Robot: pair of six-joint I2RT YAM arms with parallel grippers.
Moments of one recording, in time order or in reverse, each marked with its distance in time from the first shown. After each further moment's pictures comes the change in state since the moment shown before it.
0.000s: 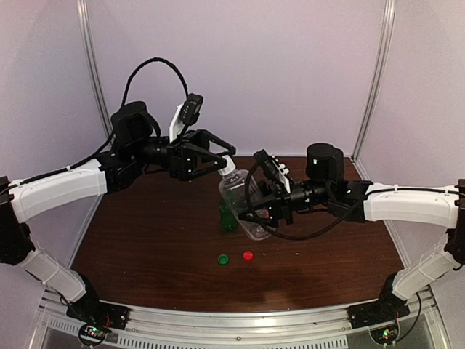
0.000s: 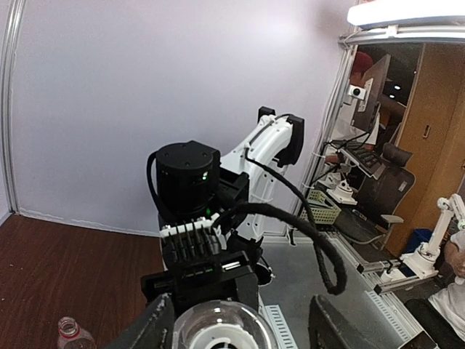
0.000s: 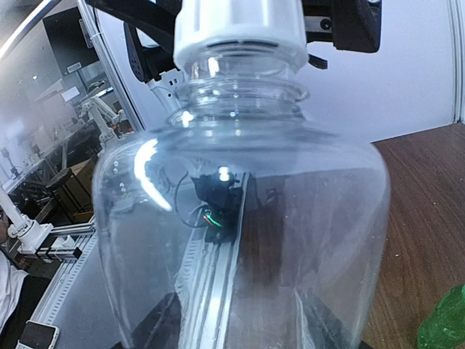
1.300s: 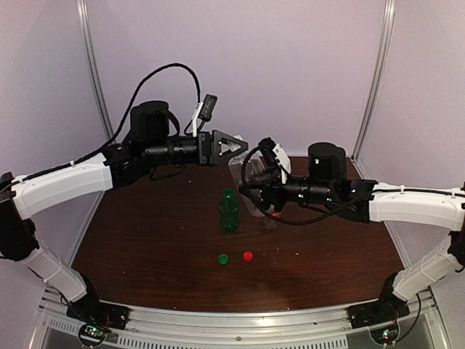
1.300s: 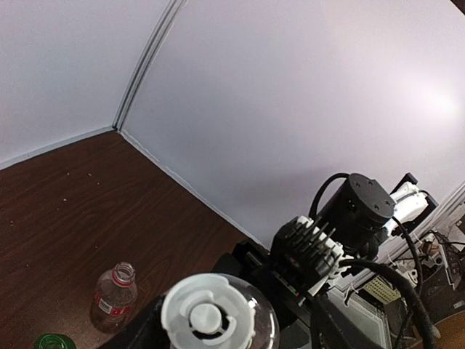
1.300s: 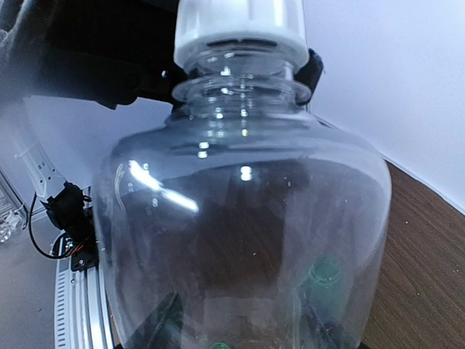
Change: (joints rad) left arm -0.080 0.052 0.129 -0.323 -0.569 -0.171; right arm 0.032 -0.035 0.015 -0.080 0.601 -0.074
